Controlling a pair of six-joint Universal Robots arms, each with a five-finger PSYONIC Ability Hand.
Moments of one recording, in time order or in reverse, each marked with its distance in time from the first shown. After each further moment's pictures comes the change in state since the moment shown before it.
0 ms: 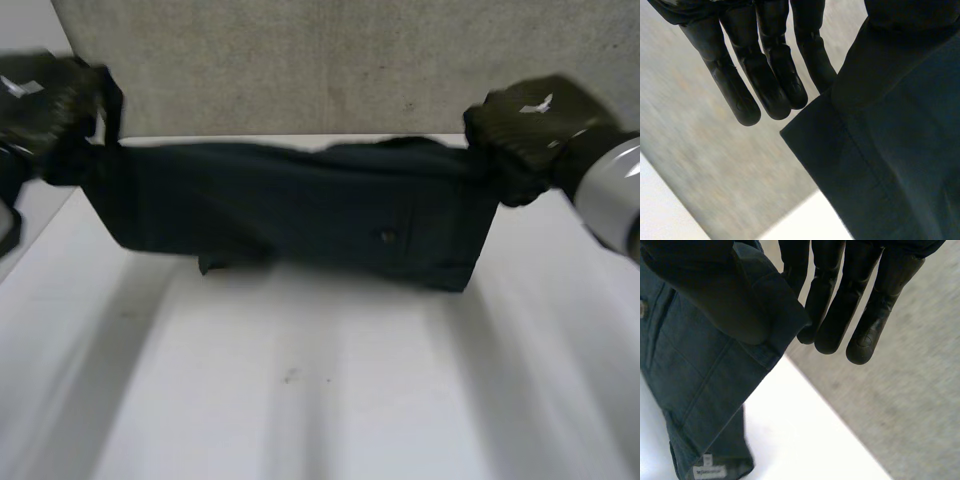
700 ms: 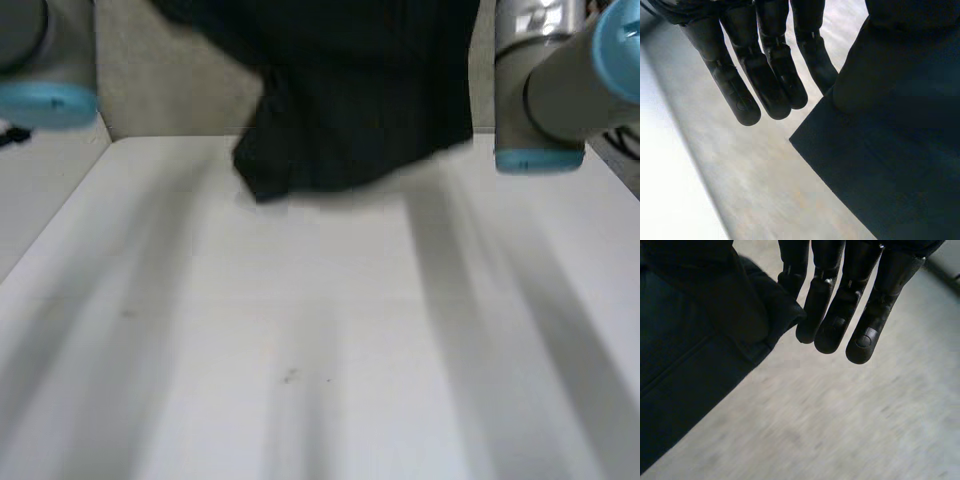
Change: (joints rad) left arm -0.187 -0.767 1.121 0.280 -0.327 0.162; right arm 0.067 0.536 -0.567 -0.924 0.210 -0.037; left_hand 0.000 0.001 0.002 0.000 0.000; right_hand 0.007 0.000 0.000 0.000 0.000
